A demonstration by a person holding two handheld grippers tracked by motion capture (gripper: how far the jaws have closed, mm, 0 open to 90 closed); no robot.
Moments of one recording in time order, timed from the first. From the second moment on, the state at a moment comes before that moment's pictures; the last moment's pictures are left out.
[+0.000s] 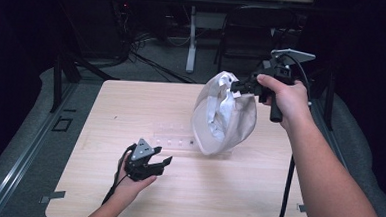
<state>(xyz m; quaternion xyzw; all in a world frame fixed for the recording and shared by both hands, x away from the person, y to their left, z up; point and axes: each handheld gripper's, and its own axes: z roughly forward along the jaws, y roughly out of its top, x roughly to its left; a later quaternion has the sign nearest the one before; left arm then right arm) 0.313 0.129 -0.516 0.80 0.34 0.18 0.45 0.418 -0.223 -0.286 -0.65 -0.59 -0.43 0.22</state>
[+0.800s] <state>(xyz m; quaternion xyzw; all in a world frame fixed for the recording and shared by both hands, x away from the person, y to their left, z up) 0.330 0.020 -0.500 0.84 0.29 0.21 0.42 0.430 -0.219 -0.287 -0.66 -0.57 -0.44 0.21</state>
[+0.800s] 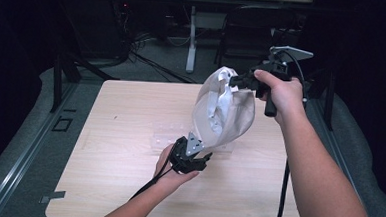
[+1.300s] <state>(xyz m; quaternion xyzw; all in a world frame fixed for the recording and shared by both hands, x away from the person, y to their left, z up) 0.338 0.022 -0.506 0.84 0.30 0.23 0.39 0.426 -0.212 -0.286 -0.65 -0.59 -0.43 0.22</state>
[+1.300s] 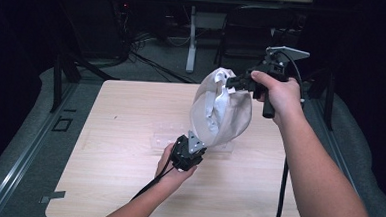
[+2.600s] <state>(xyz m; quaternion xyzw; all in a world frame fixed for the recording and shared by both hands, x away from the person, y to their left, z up) 0.360 0.080 -0.520 0.82 0.33 0.16 0.44 0.436 -0.188 -0.303 -0.65 -0.60 -0.42 0.22</state>
